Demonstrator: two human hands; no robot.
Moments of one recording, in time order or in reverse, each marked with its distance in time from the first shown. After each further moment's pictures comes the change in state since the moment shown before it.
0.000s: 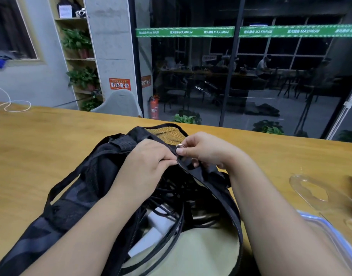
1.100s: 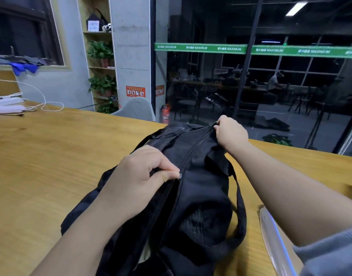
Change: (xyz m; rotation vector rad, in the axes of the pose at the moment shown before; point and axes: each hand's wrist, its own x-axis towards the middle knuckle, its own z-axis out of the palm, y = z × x) left_hand -0.071 0.040 -0.092 -0.211 0.058 0.045; right_hand 0.018 -0.008 -0.013 -0.570 0.680 0.169
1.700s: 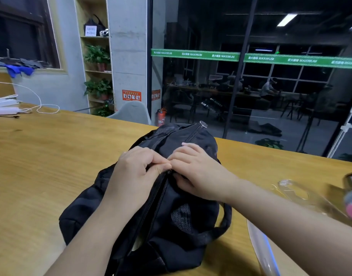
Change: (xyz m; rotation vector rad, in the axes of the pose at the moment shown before) left_hand -0.003 0.005 0.017 0.153 0.204 -0.062; right_hand -0.122 -0.023 -0.031 0.033 0.079 -1.128
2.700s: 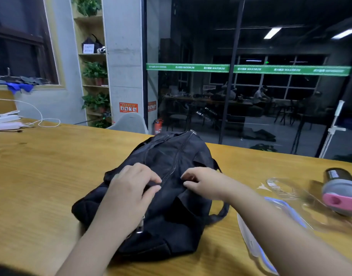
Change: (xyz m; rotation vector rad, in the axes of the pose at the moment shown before) left_hand -0.041 0.025 -0.028 0.228 -0.192 0.027; right_hand -0.028 -0.012 -0.015 0.393 -0.430 0.719
